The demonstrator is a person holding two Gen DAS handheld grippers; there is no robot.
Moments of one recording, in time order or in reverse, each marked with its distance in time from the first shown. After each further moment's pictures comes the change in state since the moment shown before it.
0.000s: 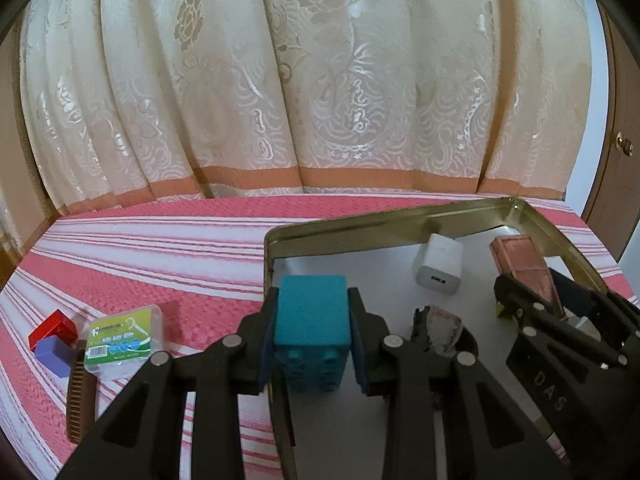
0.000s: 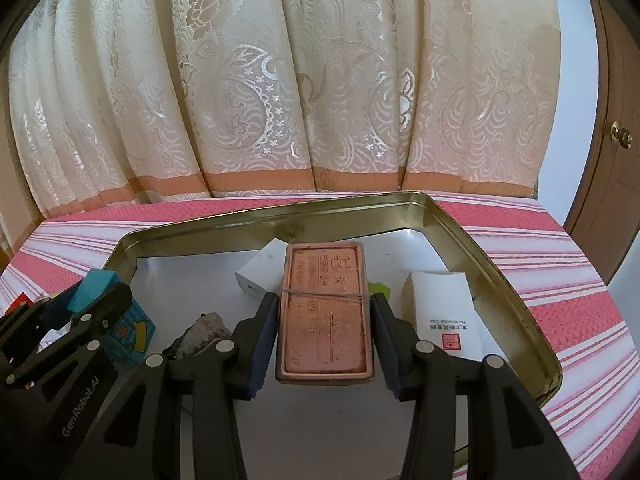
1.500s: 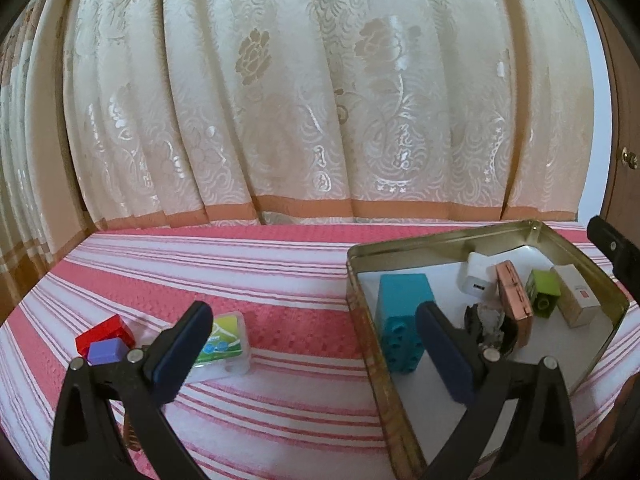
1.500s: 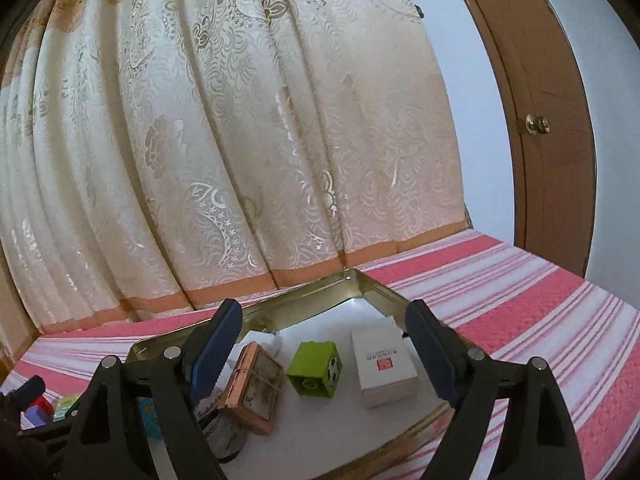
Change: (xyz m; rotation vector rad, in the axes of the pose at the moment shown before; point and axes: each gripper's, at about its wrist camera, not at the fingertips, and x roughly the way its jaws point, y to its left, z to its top) left arm -0.037 0.053 -0.017 -0.022 -0.150 0.066; right arm -0.070 -0.022 -0.007 0.260 -0.359 -0.104
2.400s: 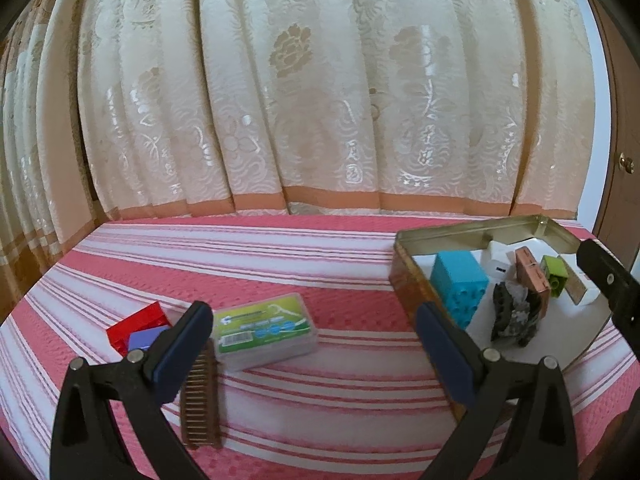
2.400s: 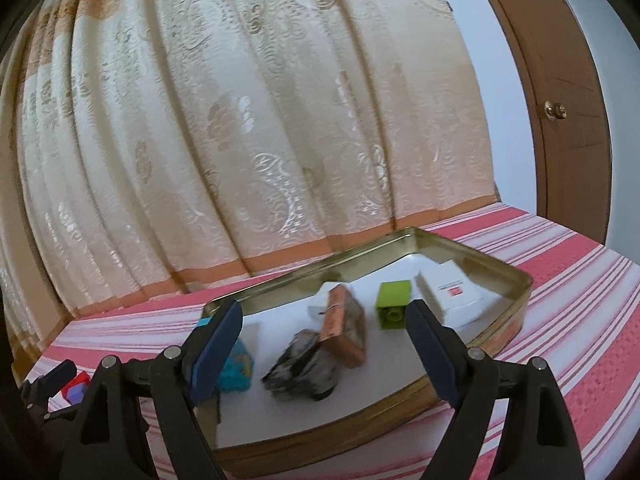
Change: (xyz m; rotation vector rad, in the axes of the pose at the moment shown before) left arm -0.012 0.055 -0.012 -0.016 0.012 -0.016; right arm -0.044 0.061 -0.033 -0.004 0.052 0.082
